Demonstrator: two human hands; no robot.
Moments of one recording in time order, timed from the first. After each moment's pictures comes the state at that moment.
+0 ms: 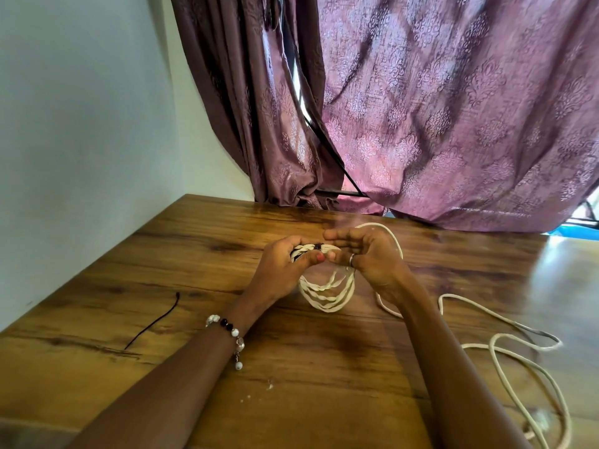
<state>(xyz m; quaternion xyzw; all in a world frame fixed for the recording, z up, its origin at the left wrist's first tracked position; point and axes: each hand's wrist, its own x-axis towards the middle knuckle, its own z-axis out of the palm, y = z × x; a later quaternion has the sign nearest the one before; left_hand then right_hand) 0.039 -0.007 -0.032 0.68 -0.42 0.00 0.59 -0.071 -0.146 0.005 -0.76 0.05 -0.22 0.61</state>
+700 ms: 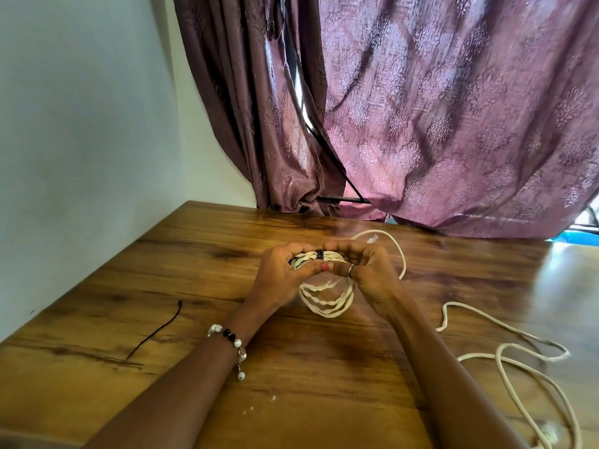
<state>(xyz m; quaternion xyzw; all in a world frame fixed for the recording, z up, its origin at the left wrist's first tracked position) 0.041 -0.004 -0.031 0.66 -0.45 0.05 0.60 -0.063 -0.145 -0.014 -0.72 0.04 -0.26 0.64</state>
